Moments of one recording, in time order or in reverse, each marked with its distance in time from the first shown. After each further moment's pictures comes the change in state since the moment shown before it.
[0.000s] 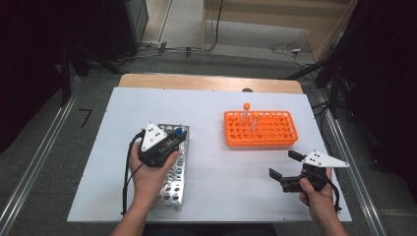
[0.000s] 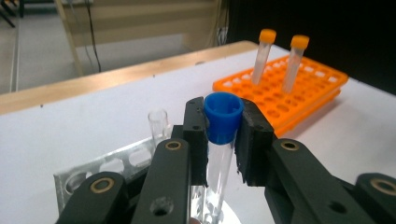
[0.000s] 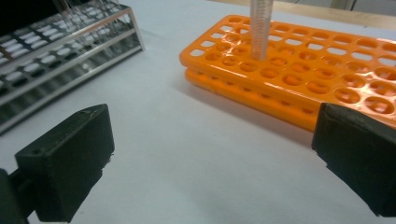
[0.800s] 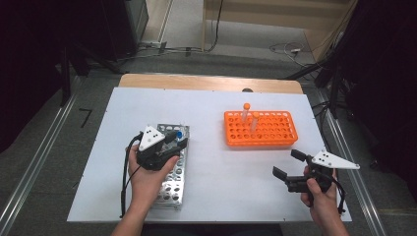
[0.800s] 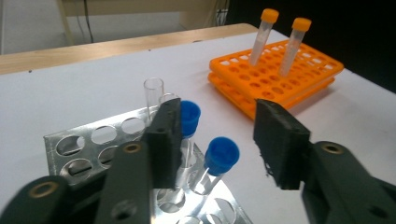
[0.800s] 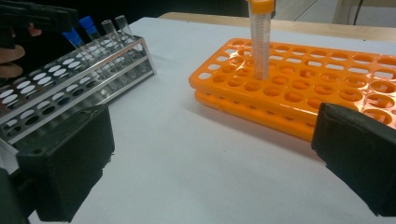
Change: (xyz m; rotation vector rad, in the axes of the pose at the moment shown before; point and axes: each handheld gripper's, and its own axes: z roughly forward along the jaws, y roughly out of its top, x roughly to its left) left arm 0.002 -0.001 -0.013 0.019 -0.051 -0.103; right arm 0.000 0.004 -0.014 -0.073 0.021 0.057
